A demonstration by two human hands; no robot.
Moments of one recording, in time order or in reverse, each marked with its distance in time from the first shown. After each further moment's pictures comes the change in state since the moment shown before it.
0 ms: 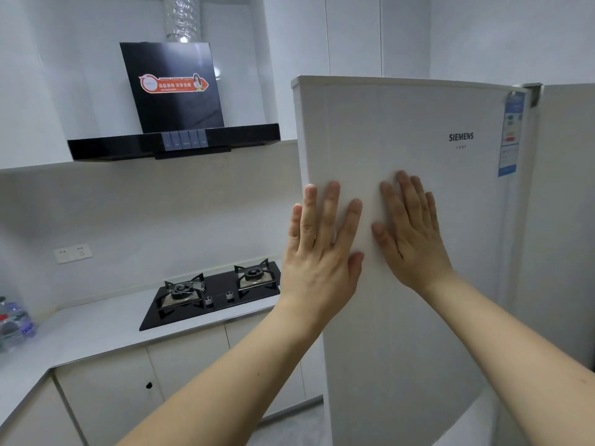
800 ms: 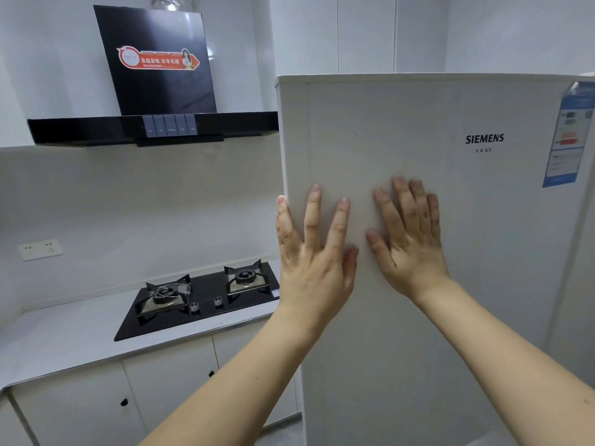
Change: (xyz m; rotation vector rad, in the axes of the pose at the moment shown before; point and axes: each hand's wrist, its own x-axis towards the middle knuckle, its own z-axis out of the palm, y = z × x) left_hand 0.023 -0.057 0.109 -0.159 0.047 -0.179; right_hand 0.053 0.016 0.101 -0.171 0.104 -0.077
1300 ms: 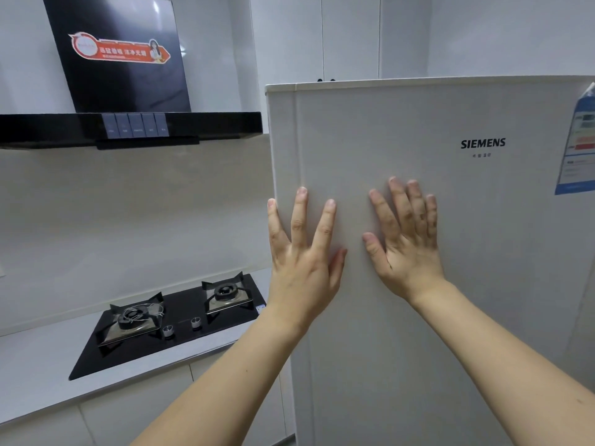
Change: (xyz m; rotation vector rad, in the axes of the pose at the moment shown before) left_hand 0.028 -0.062 0.079 -0.131 0.027 0.050; right_hand 0.028 0.015 0.071 -0.135 0.061 -0.002
